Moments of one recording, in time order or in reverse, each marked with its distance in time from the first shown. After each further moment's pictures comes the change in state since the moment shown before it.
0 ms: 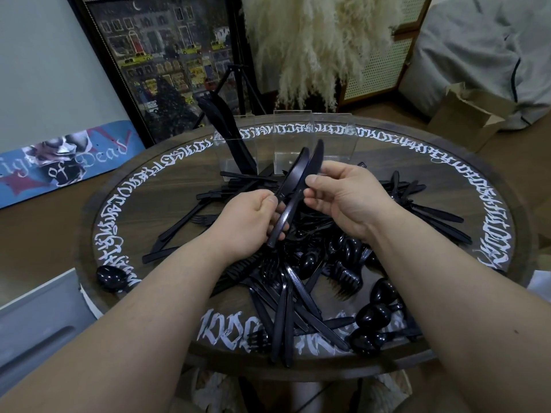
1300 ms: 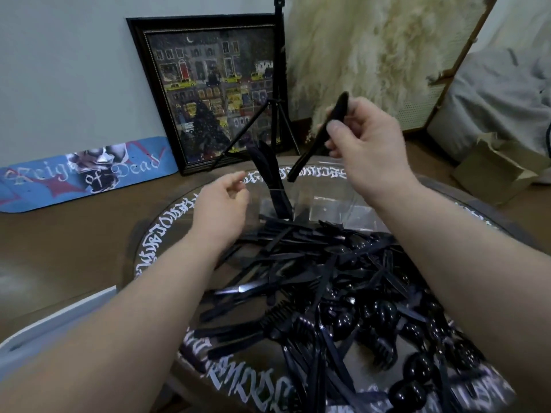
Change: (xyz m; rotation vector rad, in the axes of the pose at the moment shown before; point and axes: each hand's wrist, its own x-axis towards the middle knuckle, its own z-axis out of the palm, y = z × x) left_hand 0.039 0.019 -0.106 0.202 0.561 0.054; right_hand 0.058 -0.104 0.074 -0.534 0.108 -0.583
